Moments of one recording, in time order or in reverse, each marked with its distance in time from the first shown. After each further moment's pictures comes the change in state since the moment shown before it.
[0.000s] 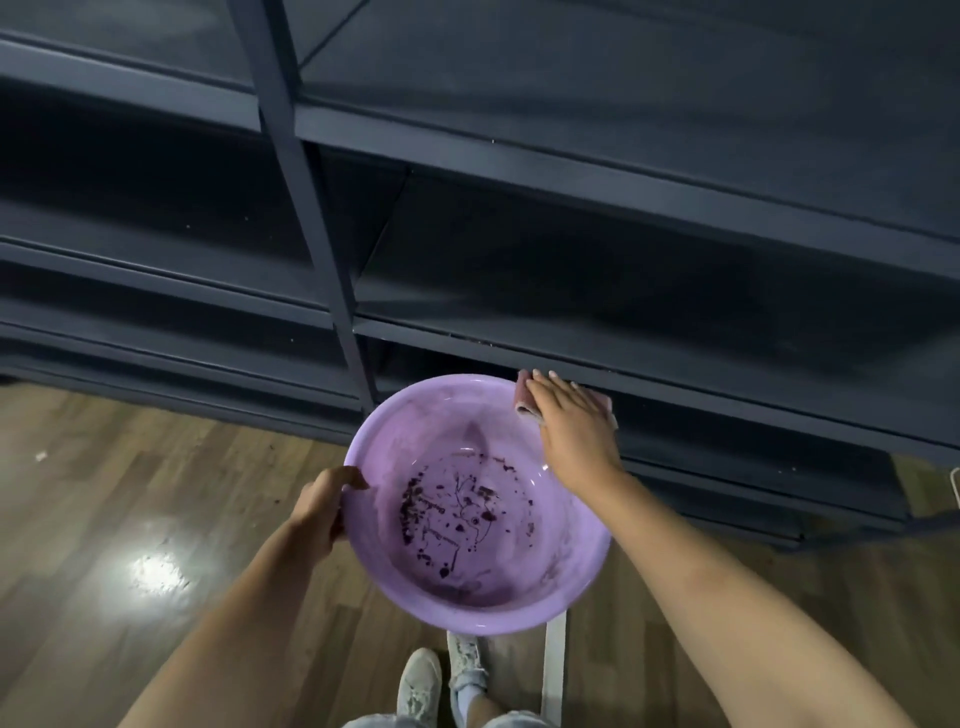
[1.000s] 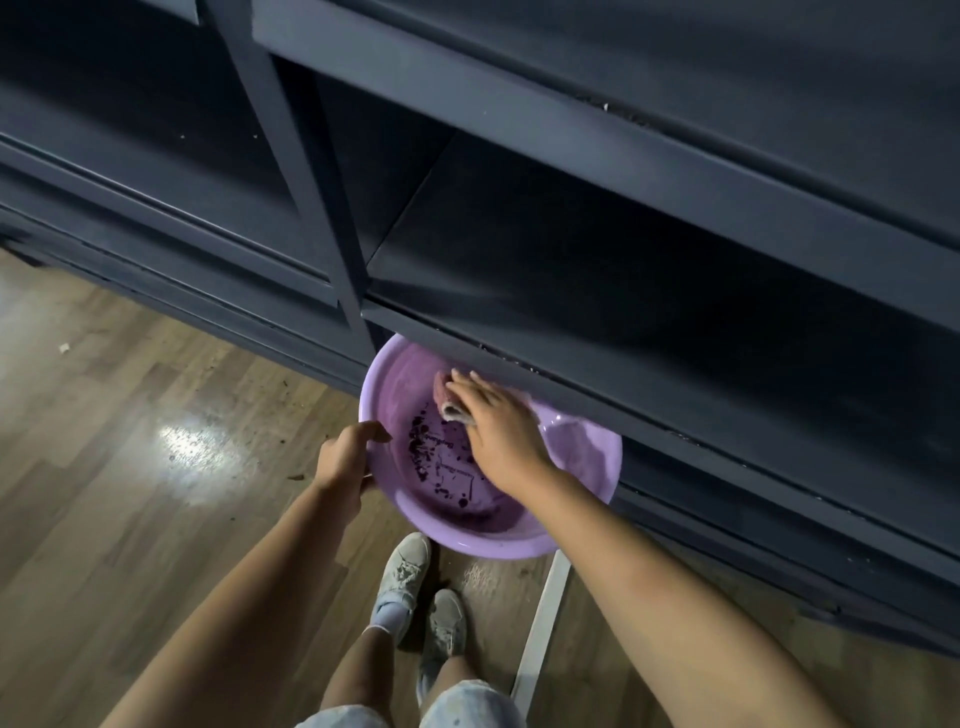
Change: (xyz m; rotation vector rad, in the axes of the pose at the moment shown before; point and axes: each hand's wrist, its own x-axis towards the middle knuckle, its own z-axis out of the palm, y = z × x) left_hand 0.092 0.047 0.067 -0.250 0.219 -0.057; right_hand 0.119 -0.023 0.093 0.304 -0.427 -0.208
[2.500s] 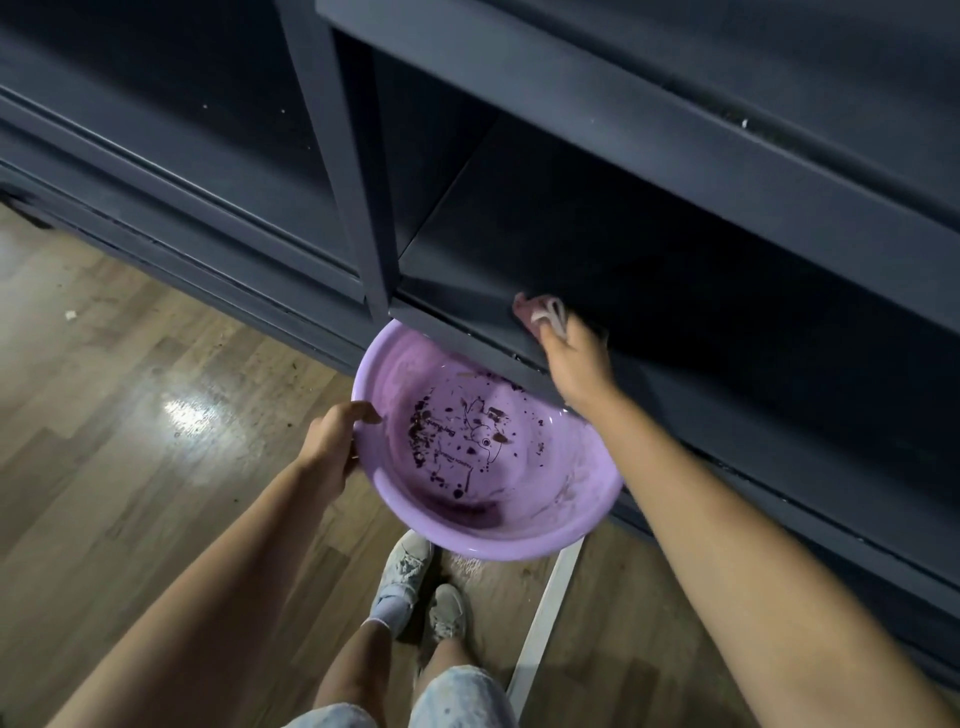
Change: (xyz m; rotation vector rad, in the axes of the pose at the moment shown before) left_hand 0.039 0.027 -0.029 0.042 -0.079 -0.031; right_hand 0.071 0.029 -0.048 0.441 0.238 0.387
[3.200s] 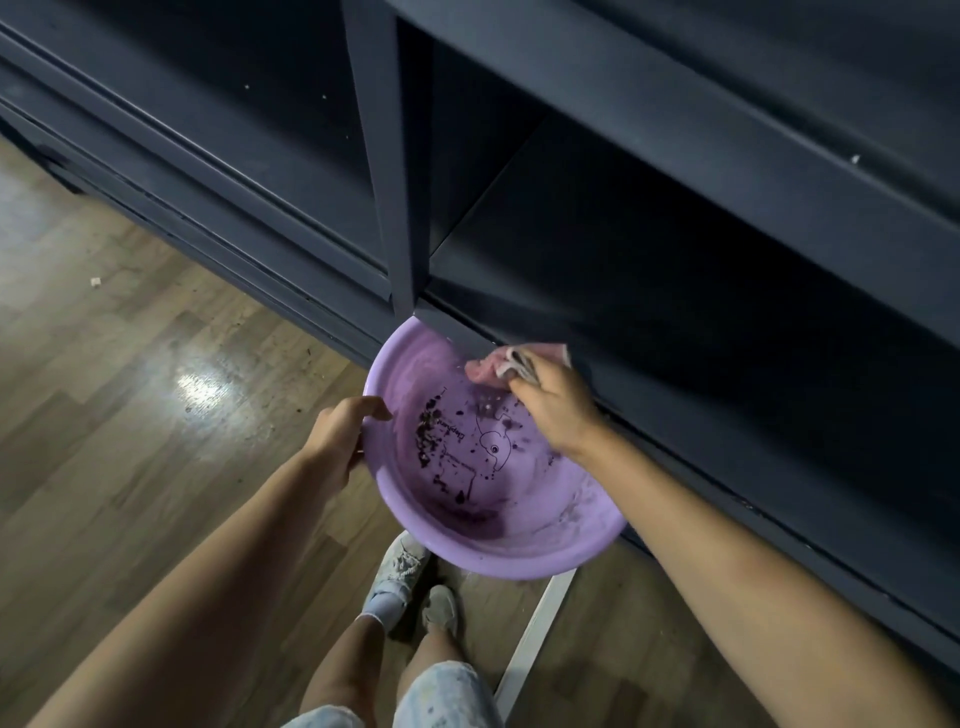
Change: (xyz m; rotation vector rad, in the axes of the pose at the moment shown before) left_hand 0.002 0.007 -0.003 -0.009 0.026 -0.007; right_hand -0.020 -0.008 0.029 0.103 -0.376 -0.140
